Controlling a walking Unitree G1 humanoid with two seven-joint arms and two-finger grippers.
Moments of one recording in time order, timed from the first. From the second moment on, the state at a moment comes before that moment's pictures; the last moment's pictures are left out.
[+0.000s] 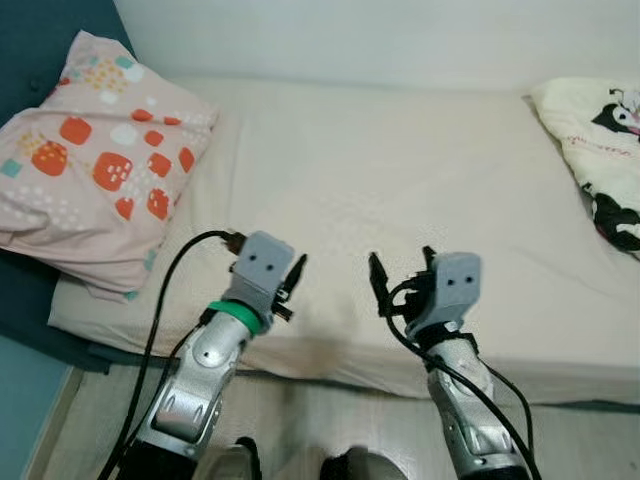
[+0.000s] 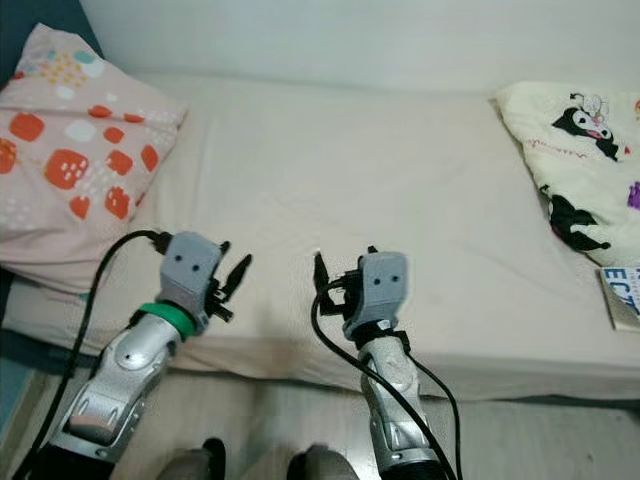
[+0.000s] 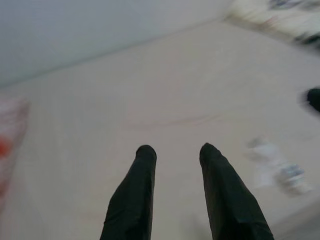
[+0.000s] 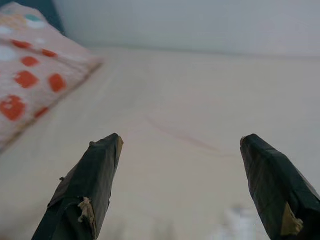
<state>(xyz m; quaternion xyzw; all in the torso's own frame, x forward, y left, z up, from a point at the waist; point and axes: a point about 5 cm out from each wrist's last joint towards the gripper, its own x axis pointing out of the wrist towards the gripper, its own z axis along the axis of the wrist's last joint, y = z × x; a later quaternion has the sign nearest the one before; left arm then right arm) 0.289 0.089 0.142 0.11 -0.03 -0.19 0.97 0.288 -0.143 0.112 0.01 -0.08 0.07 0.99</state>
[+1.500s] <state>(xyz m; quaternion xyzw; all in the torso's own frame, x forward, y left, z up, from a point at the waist) 0.295 0.088 0.135 0.11 -0.02 -0.19 0.97 0.287 -0.139 0.109 0.01 -0.08 0.07 0.99</state>
